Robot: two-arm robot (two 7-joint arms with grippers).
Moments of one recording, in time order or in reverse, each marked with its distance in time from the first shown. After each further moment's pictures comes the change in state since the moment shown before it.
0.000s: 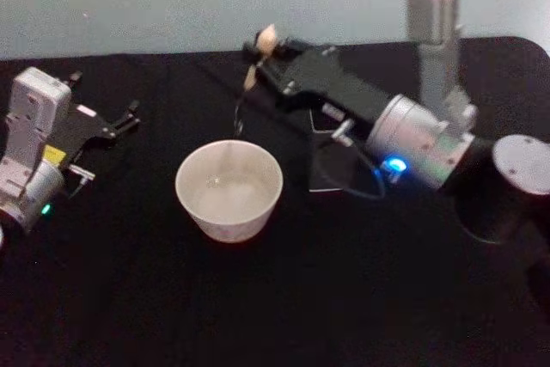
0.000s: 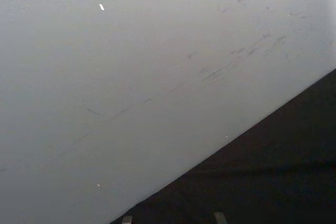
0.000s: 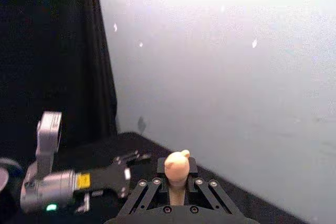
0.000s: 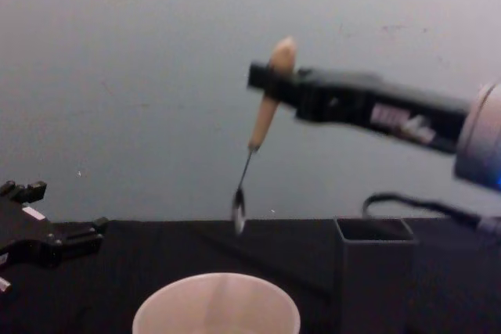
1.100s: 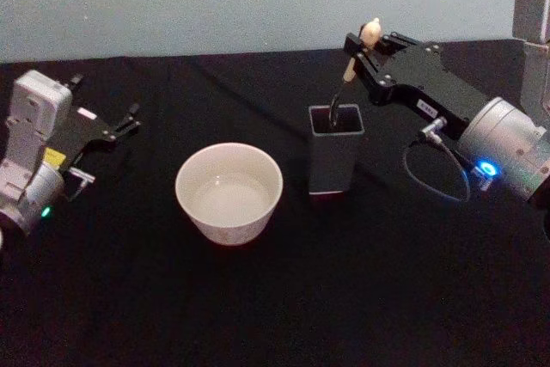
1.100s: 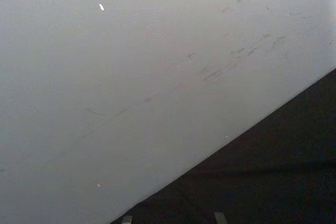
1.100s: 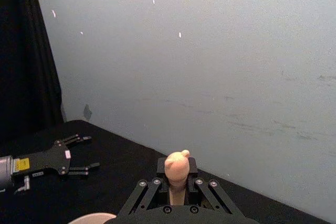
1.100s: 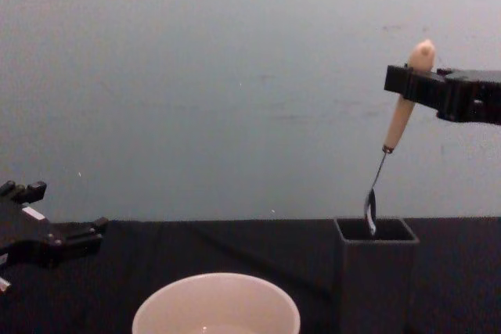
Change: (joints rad) left arm 0.000 0.000 0.000 0.000 0.000 0.000 0.000; right arm -0.137 0.147 0.150 -0.152 0.037 0.053 -0.135
